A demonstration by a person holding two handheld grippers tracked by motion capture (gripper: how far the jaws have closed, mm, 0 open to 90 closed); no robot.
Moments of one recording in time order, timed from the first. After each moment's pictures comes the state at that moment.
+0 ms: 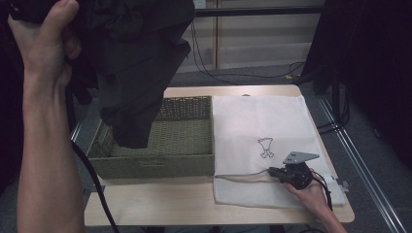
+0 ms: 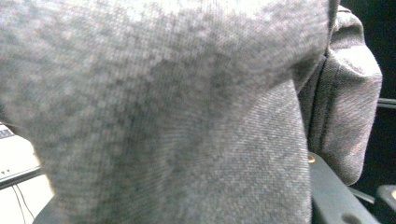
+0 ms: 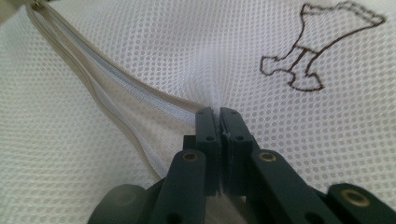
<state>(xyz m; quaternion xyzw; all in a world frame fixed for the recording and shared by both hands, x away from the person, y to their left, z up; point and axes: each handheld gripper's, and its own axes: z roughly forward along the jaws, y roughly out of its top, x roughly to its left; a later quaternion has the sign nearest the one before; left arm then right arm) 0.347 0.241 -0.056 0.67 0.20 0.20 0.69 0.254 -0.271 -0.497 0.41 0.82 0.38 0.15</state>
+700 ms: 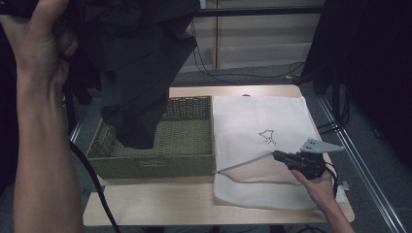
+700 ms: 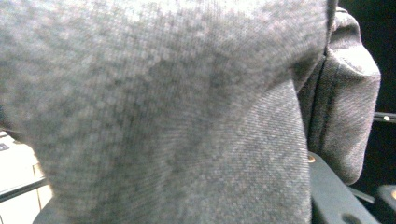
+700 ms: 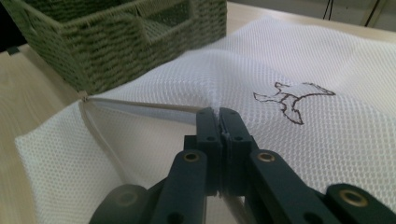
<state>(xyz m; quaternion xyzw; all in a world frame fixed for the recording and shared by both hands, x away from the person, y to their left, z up) 0.330 0.238 -0.044 0.65 0.18 0.19 0.71 0.254 -0.286 -0.443 0.39 0.75 0.49 0.18</state>
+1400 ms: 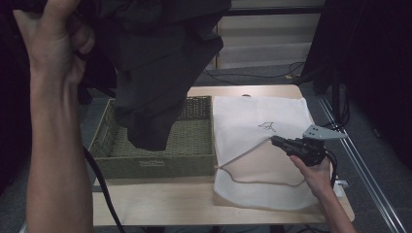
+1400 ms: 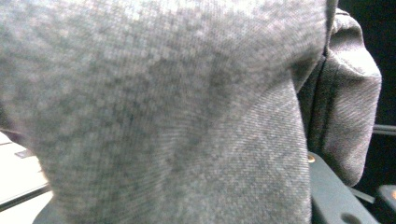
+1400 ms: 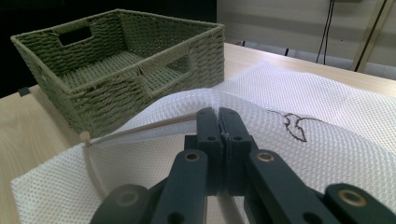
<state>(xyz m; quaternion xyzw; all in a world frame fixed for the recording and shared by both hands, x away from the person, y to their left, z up) 0.315 0.204 -0.034 0.64 0.15 0.15 0.74 0.274 -0.282 -0.415 0.38 0.73 0.53 0.20</state>
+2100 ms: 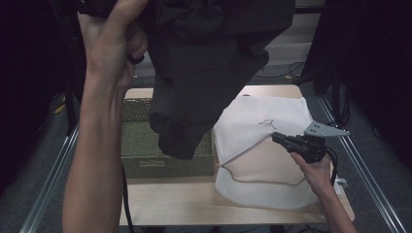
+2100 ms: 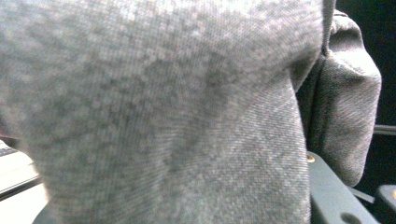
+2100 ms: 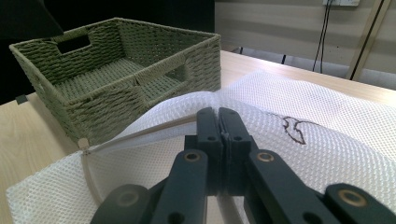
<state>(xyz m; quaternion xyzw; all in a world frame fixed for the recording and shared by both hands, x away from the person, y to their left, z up) 0.308 0.132 -0.041 0.65 0.10 0.10 0.74 0.279 -0.284 -0.411 0.38 0.72 0.54 0.21</state>
